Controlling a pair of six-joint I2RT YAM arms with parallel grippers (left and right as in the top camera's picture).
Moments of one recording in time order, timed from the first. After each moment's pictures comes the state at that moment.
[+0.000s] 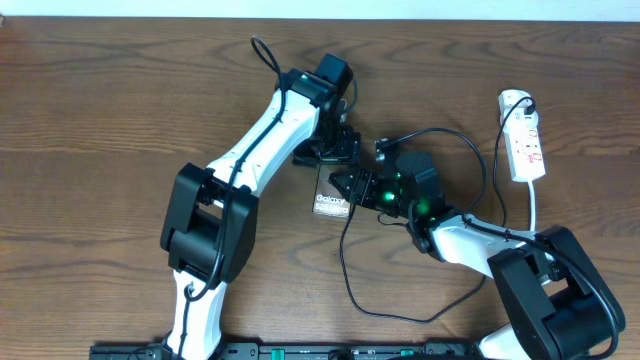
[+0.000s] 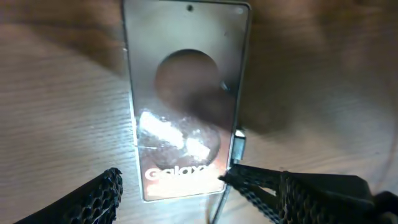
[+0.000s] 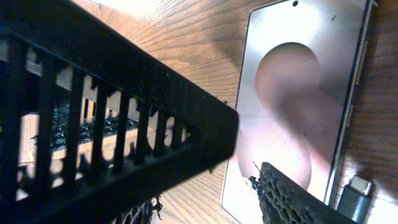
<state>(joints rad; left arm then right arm) -0.50 2.13 1.79 -1.13 0.24 -0.38 0.46 1.70 0.60 0.55 -0.50 0.90</state>
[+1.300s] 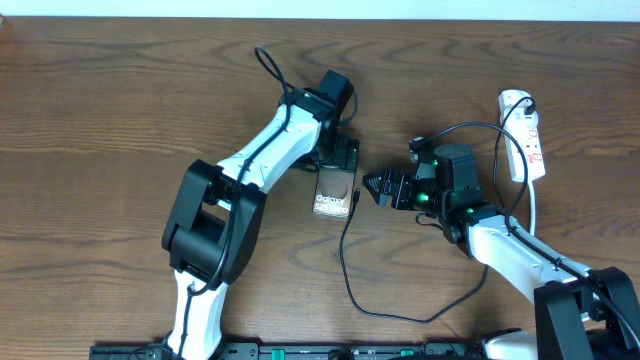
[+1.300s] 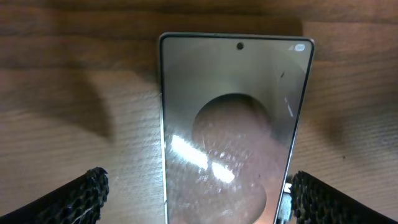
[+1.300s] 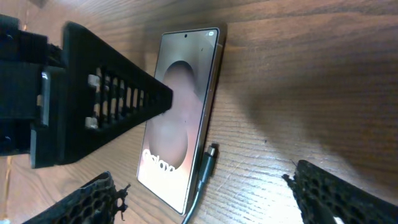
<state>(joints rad) -0.52 2.13 1.63 -0.91 0.12 -0.38 0.28 1.52 0.61 0.11 -0.47 0.53</state>
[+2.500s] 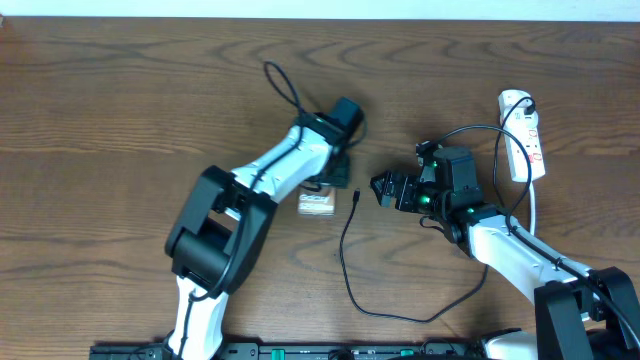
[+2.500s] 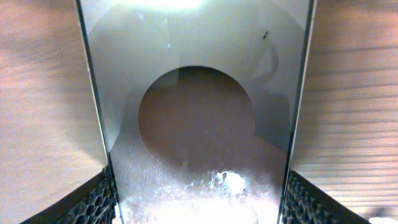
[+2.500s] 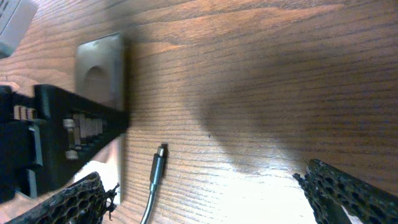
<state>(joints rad) -0.56 2.10 1.48 -0.85 -0.08 -0.48 0.27 1.52 0.61 0.04 -0.33 0.52</state>
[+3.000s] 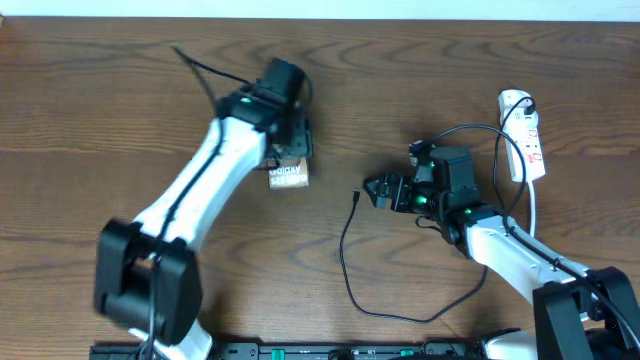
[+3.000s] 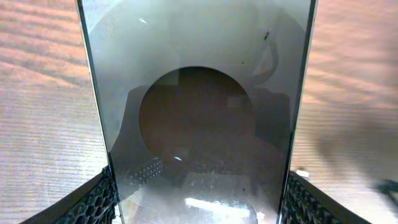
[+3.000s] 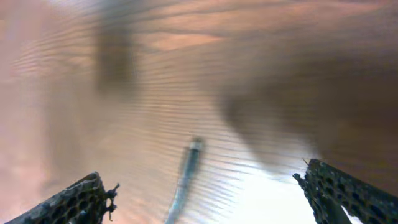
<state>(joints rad) -0.38 1.77 1.46 -0.89 0.03 -0.46 0.30 1.52 0.61 0.11 -0.45 0.52</state>
